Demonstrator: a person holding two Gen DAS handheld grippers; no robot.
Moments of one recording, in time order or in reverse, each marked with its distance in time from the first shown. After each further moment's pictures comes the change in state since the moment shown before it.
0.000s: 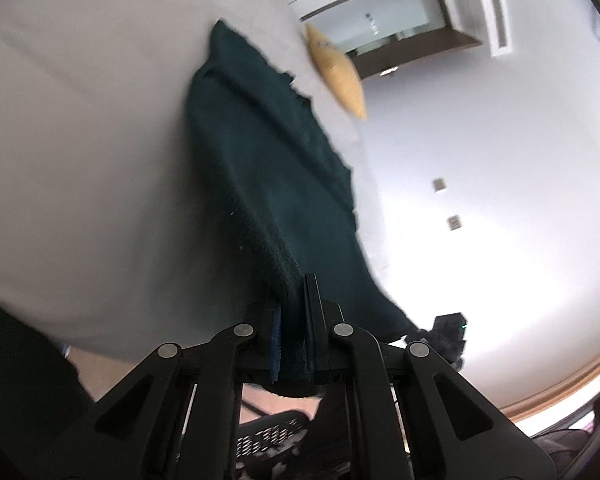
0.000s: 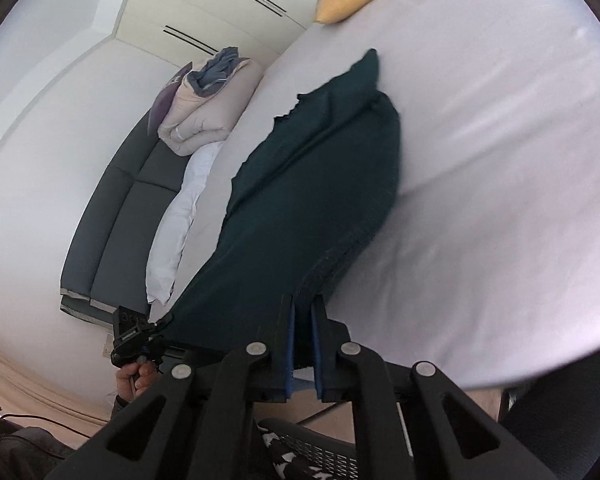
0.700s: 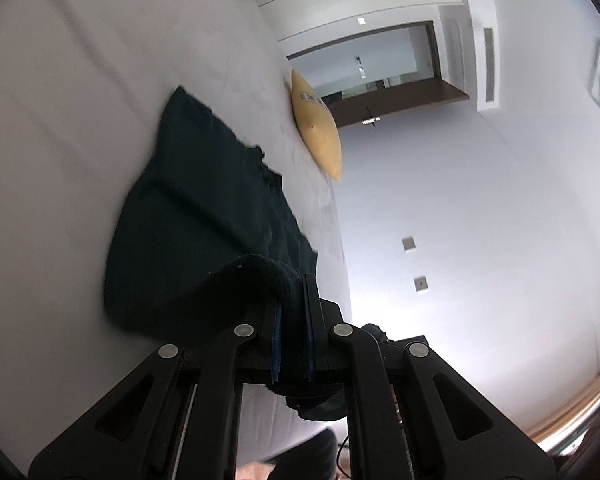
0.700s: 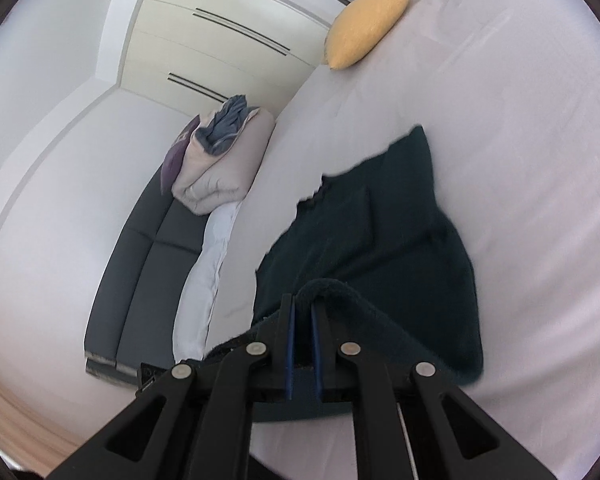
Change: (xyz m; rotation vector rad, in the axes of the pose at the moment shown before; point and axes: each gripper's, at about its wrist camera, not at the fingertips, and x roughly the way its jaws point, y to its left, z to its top) left arm 0.042 -0.018 0.148 -0.101 -0.127 -0.113; right arm 0.059 0.016 0.163 0.088 -0.148 0.097
